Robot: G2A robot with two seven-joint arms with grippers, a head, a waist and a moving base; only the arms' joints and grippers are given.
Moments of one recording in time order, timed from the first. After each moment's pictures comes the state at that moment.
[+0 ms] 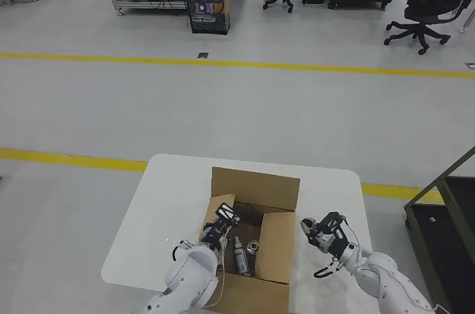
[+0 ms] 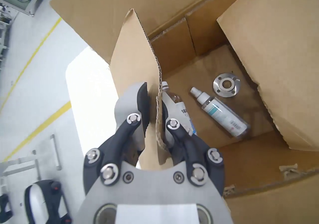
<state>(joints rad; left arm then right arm) 1.37 -1.31 -0.98 -1.76 1.67 0.03 -0.69 -1.31 -1.06 1.20 -1.12 -1.14 -0.64 -0.23</state>
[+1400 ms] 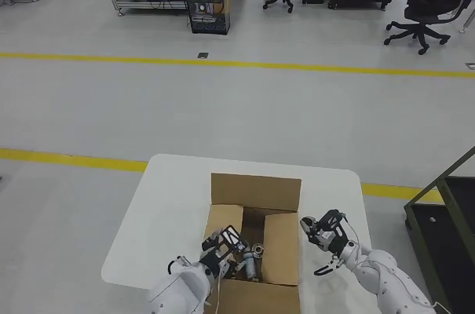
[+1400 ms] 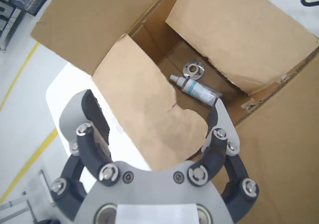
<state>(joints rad) 1.55 -1.27 -1.04 -1.95 1.70 -0.28 -0.66 -1.28 -1.07 1.20 -1.08 -1.12 -0.67 -0.19</state>
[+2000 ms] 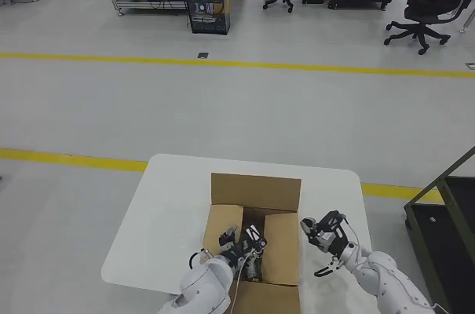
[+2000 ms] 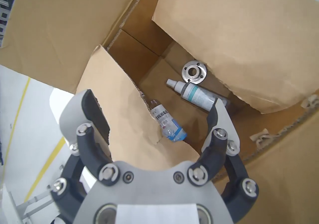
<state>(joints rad) 1.34 -1.32 -0.85 -1.71 1.81 -0.14 -0.74 -1.29 -1.08 1.20 -1.08 -1.12 -0.67 -0.20</state>
